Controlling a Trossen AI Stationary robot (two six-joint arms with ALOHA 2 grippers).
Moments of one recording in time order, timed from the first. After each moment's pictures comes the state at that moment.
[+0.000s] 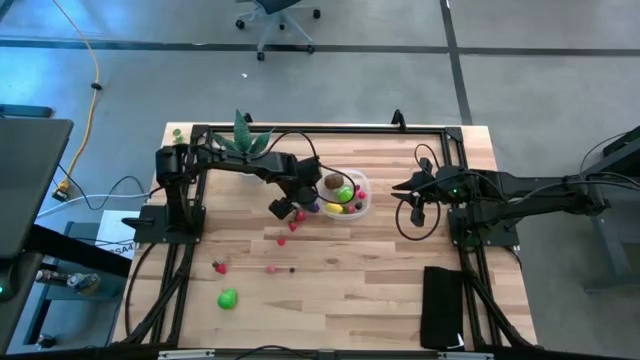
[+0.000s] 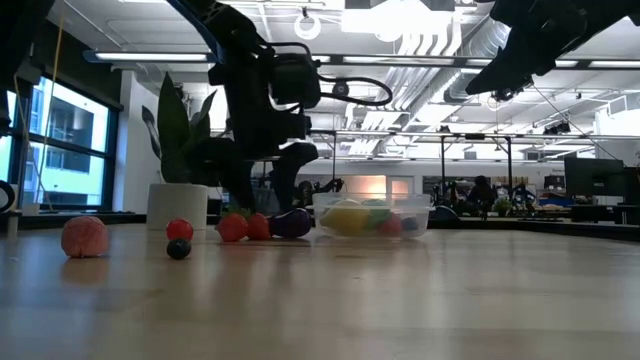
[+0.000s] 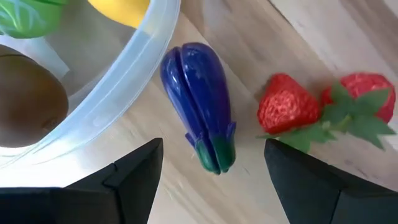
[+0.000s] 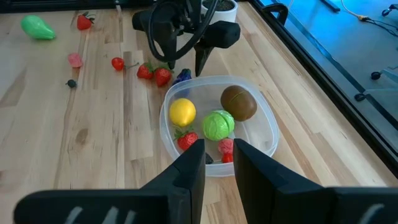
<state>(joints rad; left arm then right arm) 0.37 1.87 1.22 -0.66 0.10 0.98 -0.04 0.69 0.59 -0.42 0.18 0.04</state>
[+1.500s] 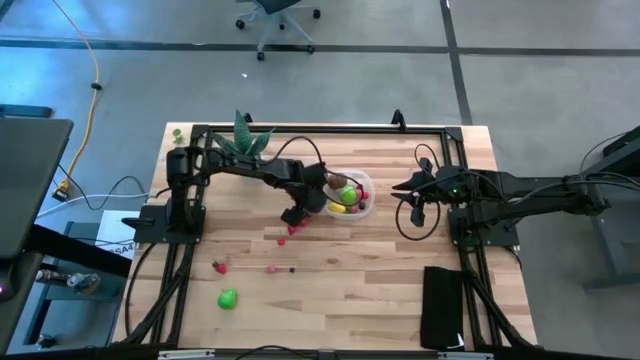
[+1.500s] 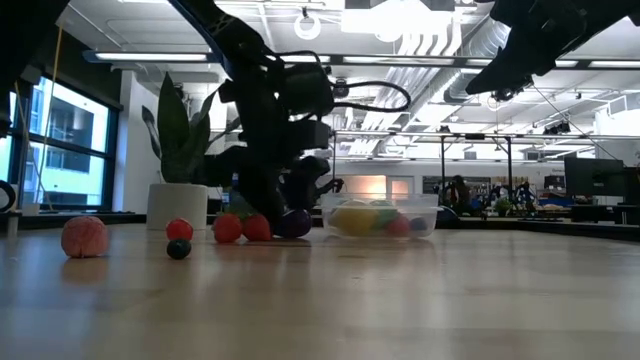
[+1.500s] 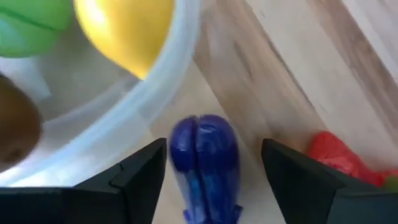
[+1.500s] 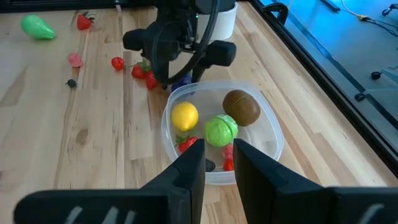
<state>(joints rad) 0.33 1.95 1.23 -0.51 0.18 0.77 -0.04 0.69 0.59 -0.42 0.18 0.04</state>
